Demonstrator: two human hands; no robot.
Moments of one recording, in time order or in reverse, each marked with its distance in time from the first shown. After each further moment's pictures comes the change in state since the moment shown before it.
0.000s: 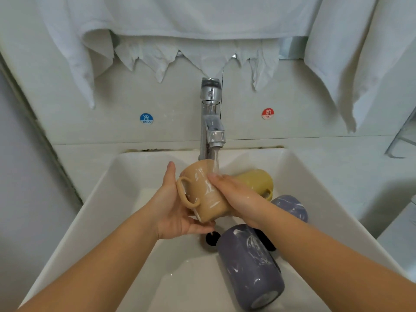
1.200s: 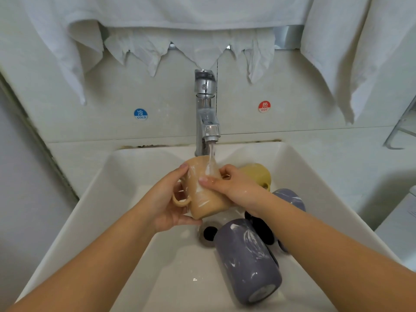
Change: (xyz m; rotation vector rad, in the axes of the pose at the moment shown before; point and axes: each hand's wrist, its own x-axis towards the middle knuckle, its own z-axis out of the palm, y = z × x) left_hand 0.000 -0.002 0.000 0.161 0.095 0.152; right_hand -0.003 -0.003 -0.012 -0.086 0.023 -0.068
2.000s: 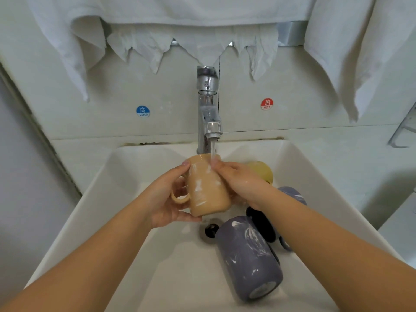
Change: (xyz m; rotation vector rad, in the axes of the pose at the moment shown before) left_hand 0.005 0.000 -0.010 0.012 -0.064 0.037; right_hand 0.004 -0.003 -0.004 0.082 -0.007 0.004
